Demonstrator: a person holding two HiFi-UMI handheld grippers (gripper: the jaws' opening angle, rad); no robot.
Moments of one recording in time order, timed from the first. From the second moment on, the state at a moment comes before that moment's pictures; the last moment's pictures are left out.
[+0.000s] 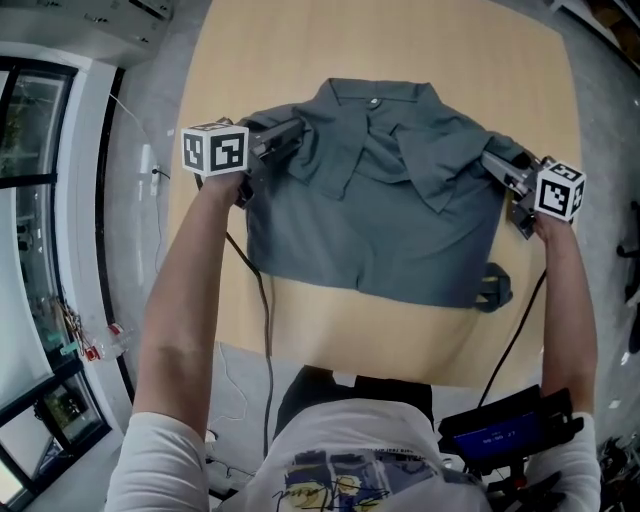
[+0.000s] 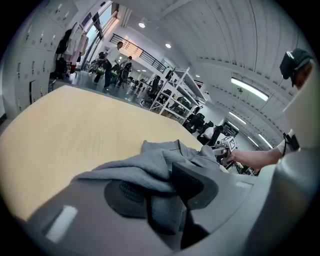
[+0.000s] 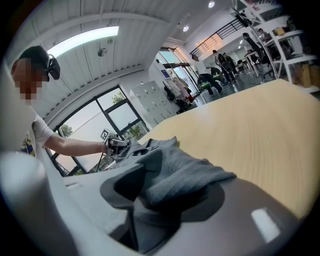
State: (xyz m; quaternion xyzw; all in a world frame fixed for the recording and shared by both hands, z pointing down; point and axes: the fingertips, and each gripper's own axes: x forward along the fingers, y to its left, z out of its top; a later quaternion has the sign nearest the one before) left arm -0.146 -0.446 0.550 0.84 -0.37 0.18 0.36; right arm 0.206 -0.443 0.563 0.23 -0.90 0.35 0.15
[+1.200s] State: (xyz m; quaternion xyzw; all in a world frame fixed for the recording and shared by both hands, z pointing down) left arm -0.183 -0.427 0.558 0.83 -0.38 0.20 0.36; right arm 0.243 -0.411 0.588 0.25 -0.88 0.36 0.18
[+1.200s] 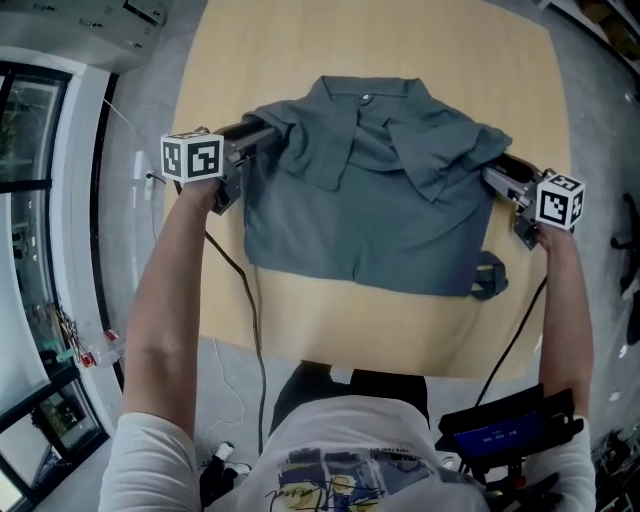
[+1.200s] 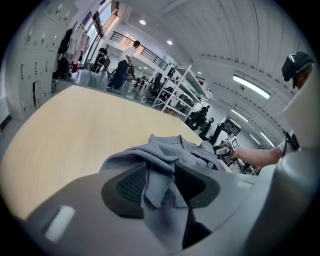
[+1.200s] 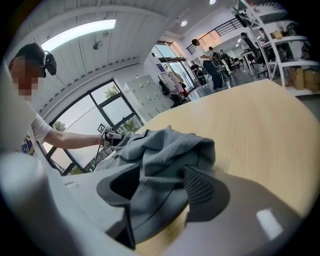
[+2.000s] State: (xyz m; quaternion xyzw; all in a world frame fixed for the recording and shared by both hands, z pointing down) left arm -0.203 -0.363 0.537 0.84 -0.37 0.21 0.33; right arm 0.250 -0.349 0.563 0.32 -0.86 0.32 0.21
